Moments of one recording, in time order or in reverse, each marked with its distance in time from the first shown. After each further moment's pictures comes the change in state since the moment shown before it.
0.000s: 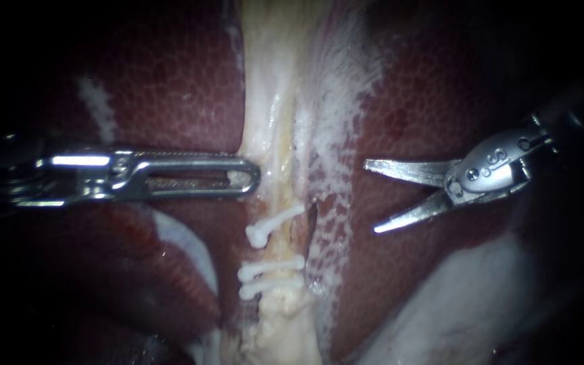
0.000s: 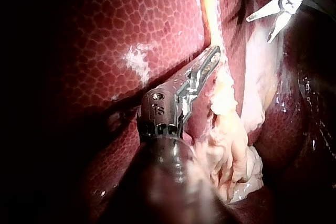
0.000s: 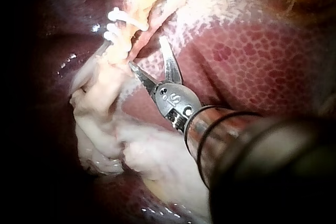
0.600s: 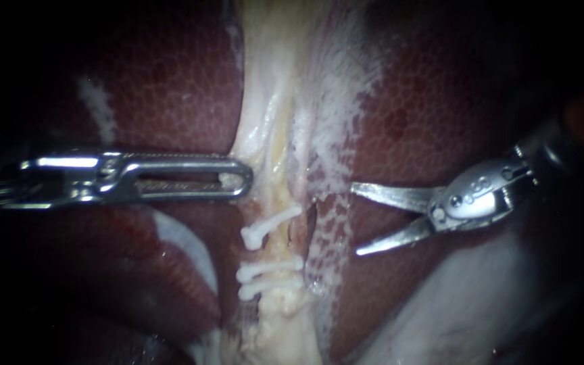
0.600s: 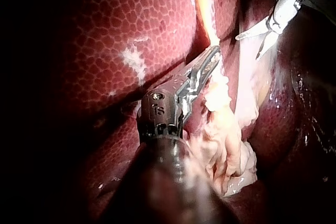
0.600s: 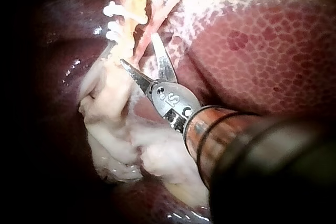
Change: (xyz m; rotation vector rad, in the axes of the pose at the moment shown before) right arm -0.003 -0.006 0.005 0.223 -0.030 0.117; left arm -0.002 -0.003 -0.003 0.009 0.008 -0.010
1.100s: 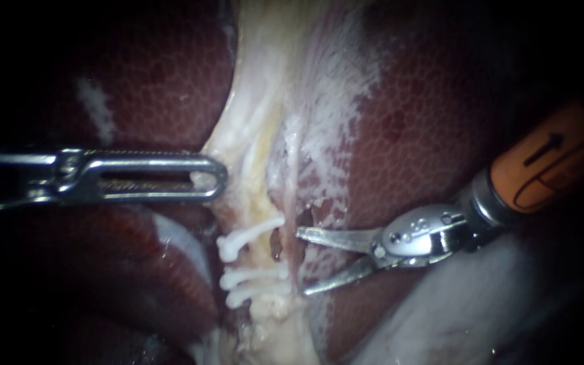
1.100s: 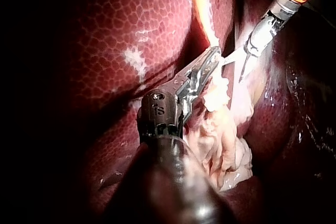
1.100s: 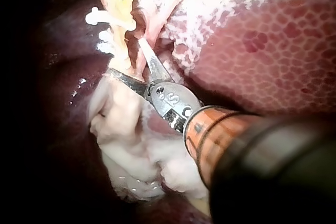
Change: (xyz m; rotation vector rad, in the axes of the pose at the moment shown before) right arm -0.001 -0.001 0.006 0.108 0.015 0.060; left arm -0.002 -0.002 -0.003 0.022 -0.025 -0.012
